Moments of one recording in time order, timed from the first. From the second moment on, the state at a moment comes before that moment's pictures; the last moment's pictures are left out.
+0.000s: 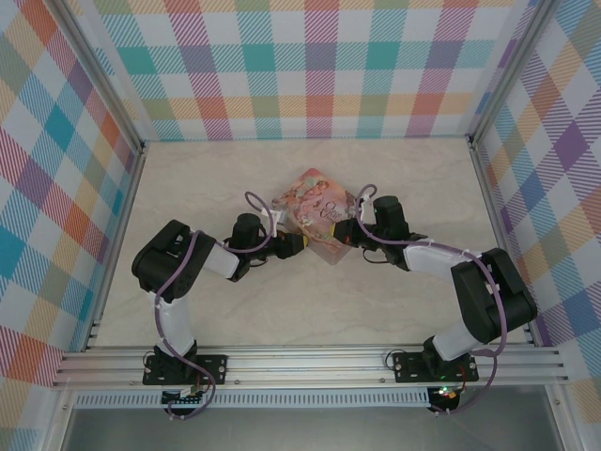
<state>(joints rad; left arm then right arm) -0.47 1.92 0.66 0.84 0.59 -0.53 0.43 1.53 0.69 0.24 -0.54 0.70</state>
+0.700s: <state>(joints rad) -0.57 1.82 0.66 0.71 0.41 -0.66 0.43 1.42 0.68 0.16 -0.48 0.61</state>
